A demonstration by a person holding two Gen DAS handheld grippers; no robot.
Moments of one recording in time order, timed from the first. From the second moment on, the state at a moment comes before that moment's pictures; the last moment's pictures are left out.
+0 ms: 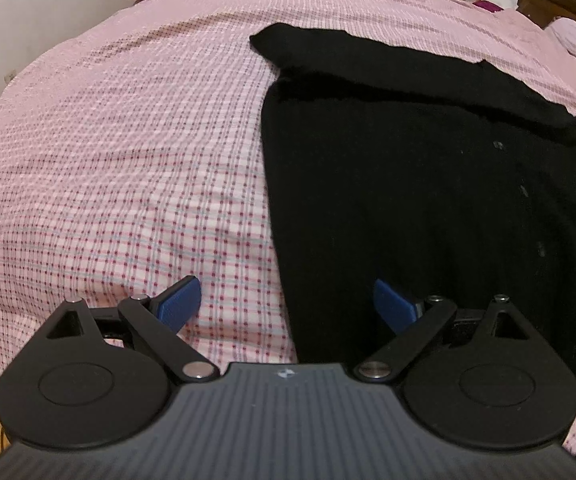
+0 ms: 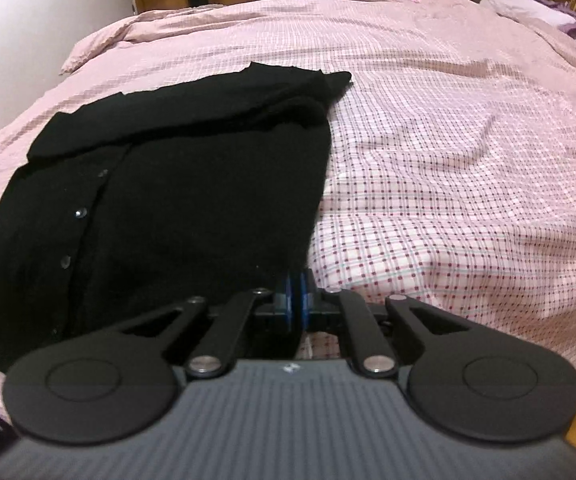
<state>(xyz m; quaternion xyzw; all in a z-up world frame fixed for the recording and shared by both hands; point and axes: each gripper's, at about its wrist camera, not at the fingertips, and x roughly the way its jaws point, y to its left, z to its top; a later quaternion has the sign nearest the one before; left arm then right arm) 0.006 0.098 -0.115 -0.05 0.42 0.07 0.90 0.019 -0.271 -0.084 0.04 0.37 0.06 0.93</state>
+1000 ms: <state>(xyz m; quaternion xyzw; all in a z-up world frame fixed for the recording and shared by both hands) -0.014 0.070 -0.138 -0.08 0.46 -0.05 0.88 -0.011 -0.255 -0.096 0.10 0.42 0.16 0.89</state>
